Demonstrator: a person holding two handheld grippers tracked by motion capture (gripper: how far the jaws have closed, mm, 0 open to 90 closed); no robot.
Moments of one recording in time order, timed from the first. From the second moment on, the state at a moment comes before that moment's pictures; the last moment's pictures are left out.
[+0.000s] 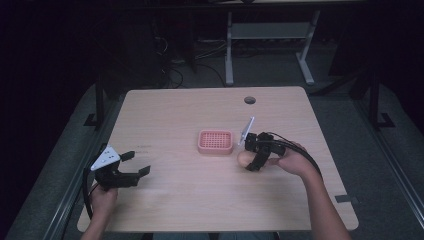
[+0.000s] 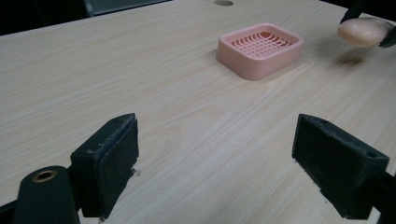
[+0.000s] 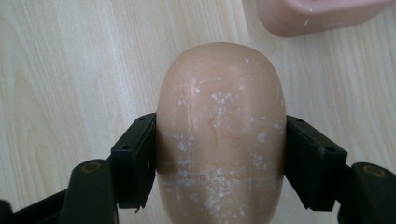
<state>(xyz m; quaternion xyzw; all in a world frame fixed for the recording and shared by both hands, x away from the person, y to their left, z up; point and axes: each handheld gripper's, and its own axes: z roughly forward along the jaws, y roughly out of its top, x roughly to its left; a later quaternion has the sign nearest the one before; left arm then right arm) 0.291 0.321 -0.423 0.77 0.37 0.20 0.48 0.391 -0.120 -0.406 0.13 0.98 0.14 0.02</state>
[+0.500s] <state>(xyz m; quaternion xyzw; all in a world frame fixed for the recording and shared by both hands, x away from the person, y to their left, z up) 0.292 0.322 -0.424 0.77 0.37 0.20 0.48 0.404 -0.114 -0.407 0.14 0.98 0.16 0.01</state>
